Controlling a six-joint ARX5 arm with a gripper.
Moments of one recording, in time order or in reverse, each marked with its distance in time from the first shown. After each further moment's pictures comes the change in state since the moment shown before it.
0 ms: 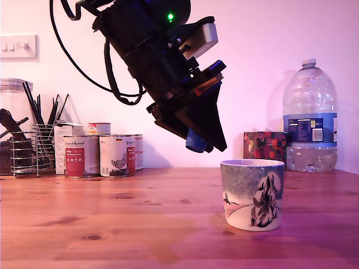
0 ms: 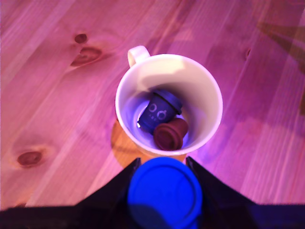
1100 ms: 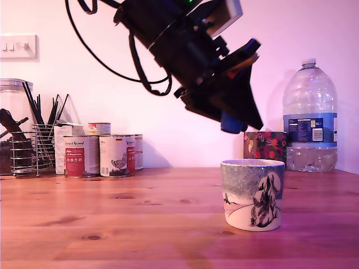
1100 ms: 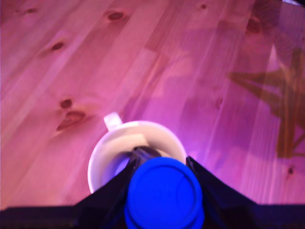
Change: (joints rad) arm -0.078 0.000 0.024 0.149 -0.001 -0.007
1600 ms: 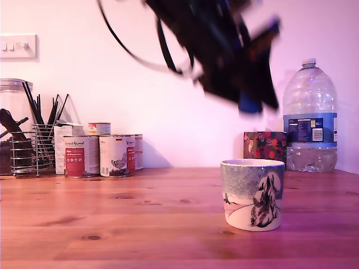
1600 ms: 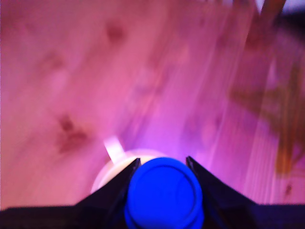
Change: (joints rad) arm -0.009 0.164 0.265 -0.221 -0.001 0.000
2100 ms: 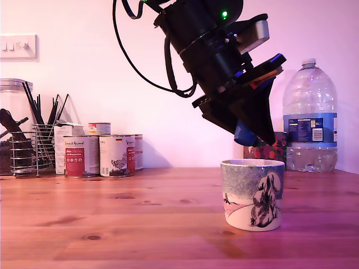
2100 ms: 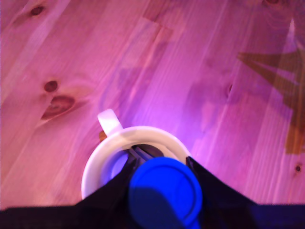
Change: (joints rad) arm 0.000 0.048 0.048 -0.082 -0.020 0.000
